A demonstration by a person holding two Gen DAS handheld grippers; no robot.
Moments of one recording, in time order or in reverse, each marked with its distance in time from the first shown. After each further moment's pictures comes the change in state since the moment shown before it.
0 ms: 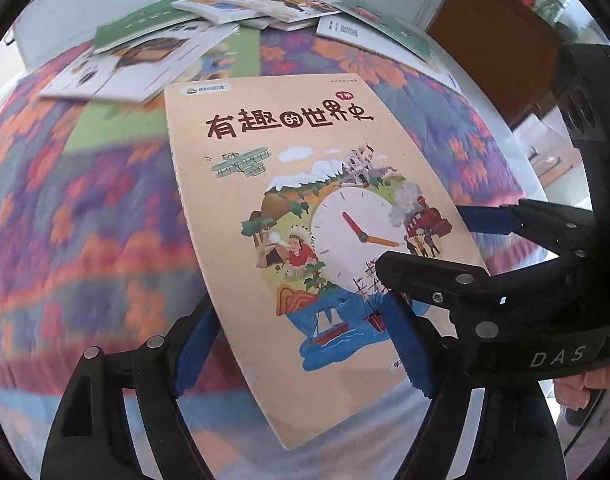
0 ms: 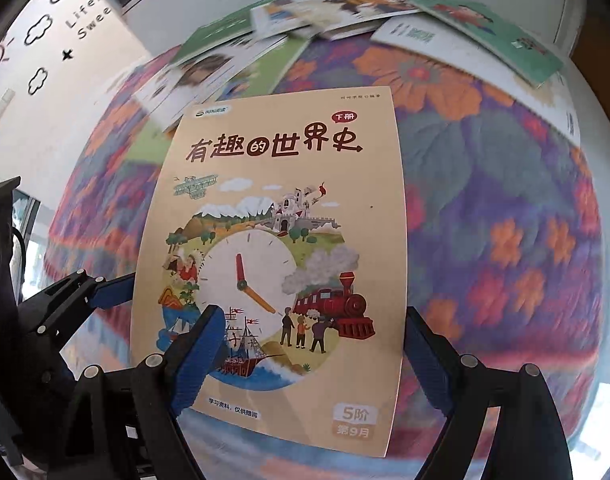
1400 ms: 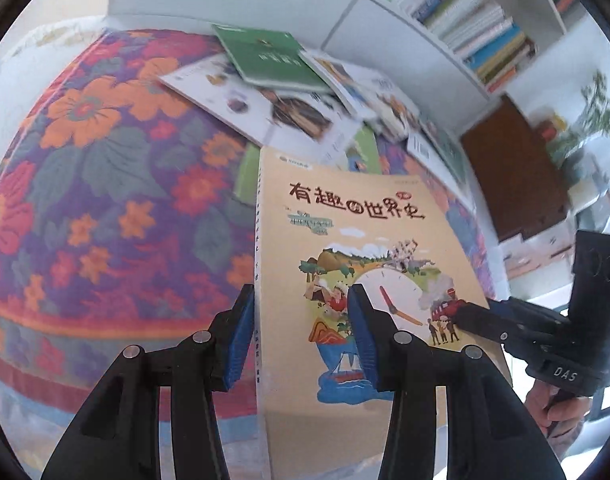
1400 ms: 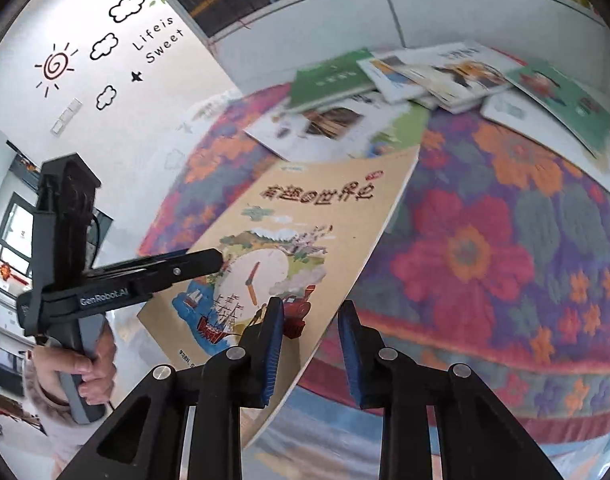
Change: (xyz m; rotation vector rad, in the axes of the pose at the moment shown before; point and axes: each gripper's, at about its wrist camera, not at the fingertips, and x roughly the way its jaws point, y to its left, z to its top) left arm -0.077 0.159 0.036 -0.301 -0.127 -0.163; right arm -0.055 0.077 0.027 -0.042 -0.151 0.242
